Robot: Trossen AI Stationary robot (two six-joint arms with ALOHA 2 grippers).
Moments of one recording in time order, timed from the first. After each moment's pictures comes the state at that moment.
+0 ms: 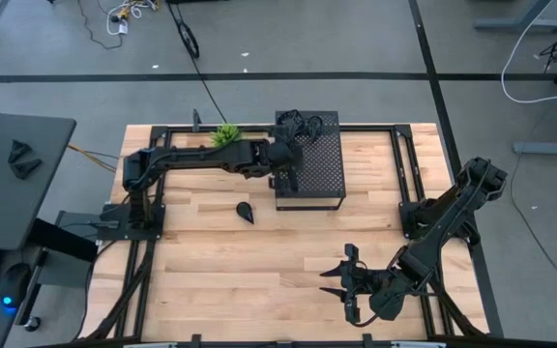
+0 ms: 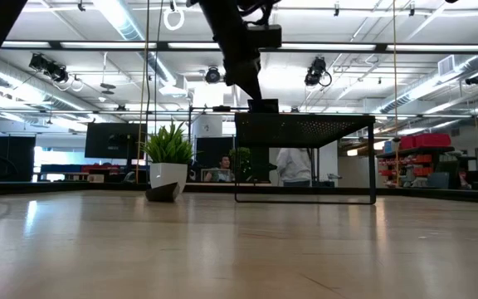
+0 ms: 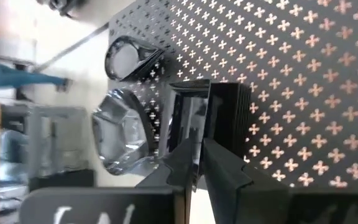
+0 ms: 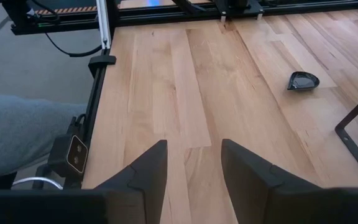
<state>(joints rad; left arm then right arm) 0.14 1.92 1.72 -0.68 -0.56 0.49 0.83 1.52 1.03 -0.22 0.72 0.59</state>
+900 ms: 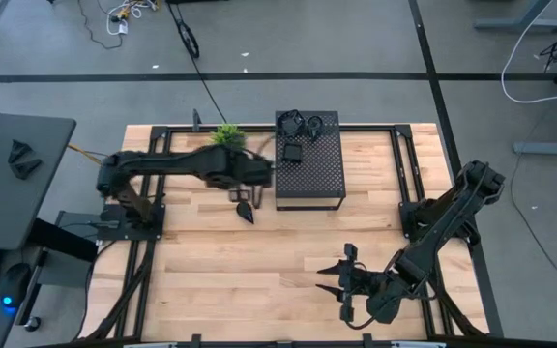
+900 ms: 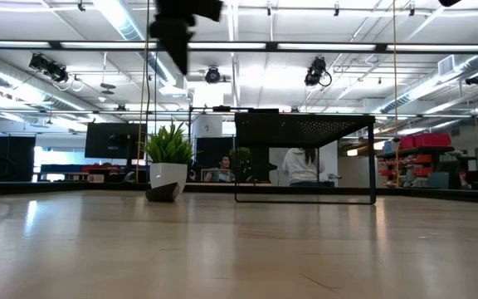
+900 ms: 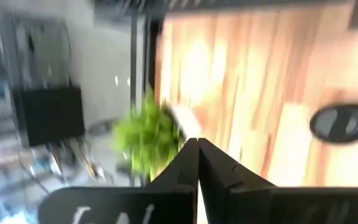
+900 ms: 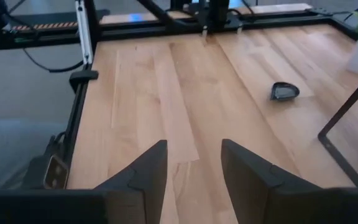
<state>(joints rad) 0.02 1.73 1.72 -1.32 -0.66 0.07 0.83 1.56 1.03 -0.18 0.82 0.59</state>
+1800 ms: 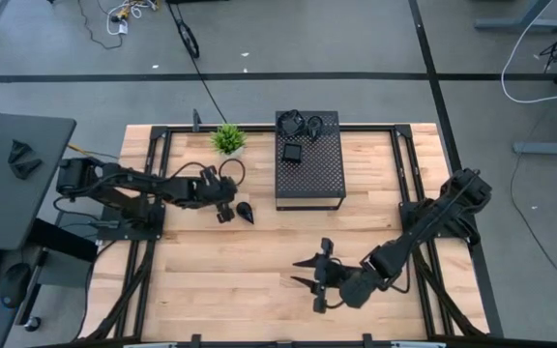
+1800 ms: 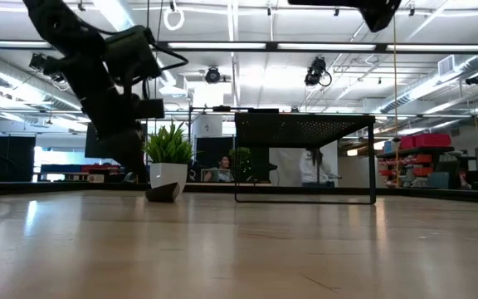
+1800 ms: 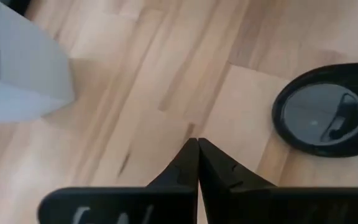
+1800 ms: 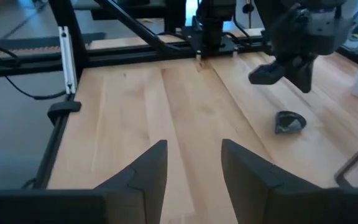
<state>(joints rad) 0.09 1.40 0.57 -0.22 -0.45 -0.12 0.69 1.70 1.03 0.15 0.77 0.40</state>
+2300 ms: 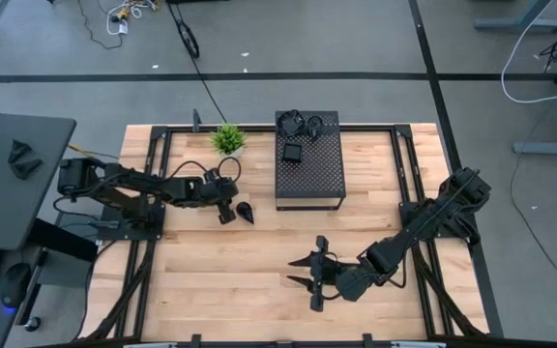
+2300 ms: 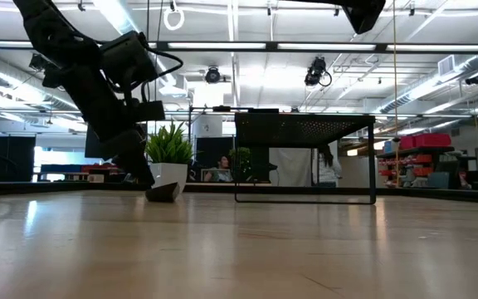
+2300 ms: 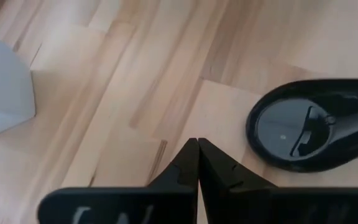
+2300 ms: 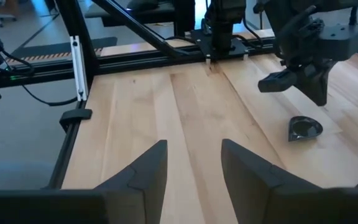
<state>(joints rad) 0.13 1.40 0.49 -0.02 -0.33 -0.09 0.64 1.70 1.03 0.21 0.69 0.39</state>
